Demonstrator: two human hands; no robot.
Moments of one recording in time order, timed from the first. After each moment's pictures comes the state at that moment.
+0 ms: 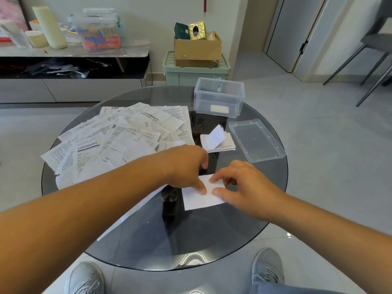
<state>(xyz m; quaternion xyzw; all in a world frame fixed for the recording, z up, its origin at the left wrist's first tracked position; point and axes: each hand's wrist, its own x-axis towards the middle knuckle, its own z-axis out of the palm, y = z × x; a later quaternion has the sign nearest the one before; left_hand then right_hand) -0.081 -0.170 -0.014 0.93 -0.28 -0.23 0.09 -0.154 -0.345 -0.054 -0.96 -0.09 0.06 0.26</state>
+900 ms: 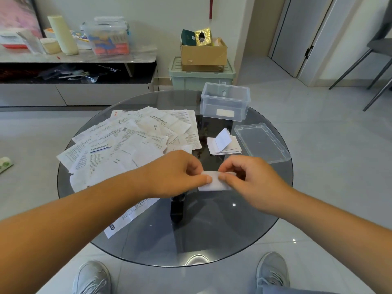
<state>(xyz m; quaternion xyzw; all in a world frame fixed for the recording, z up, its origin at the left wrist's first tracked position) -0.103 -0.127 -0.019 0.90 -0.25 -0.19 0.31 -0.148 -0.341 -0.042 -0.92 -0.09 0.00 0.37</state>
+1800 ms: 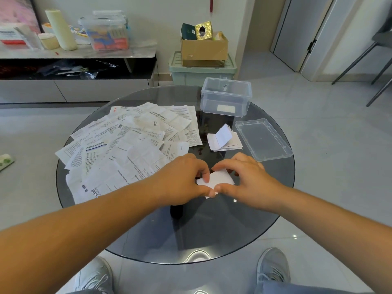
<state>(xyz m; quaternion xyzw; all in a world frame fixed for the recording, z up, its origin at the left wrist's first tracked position) -0.108 -0.144 -0.043 0.93 -0.26 -0.16 0.22 -0.137 -0.344 -0.063 -0.96 -0.10 0.07 0.25</state>
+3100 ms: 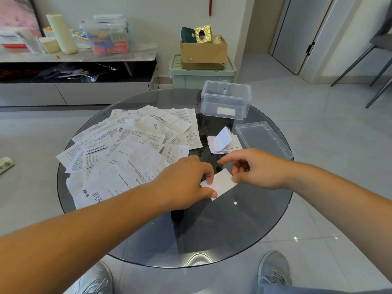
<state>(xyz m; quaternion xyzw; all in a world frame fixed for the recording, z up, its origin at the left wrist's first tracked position) -0.110 -0.147 -0.041 0.94 -0.28 -0.12 0.17 -0.105 -0.366 -0.034 -0.93 -0.11 0.18 0.30</state>
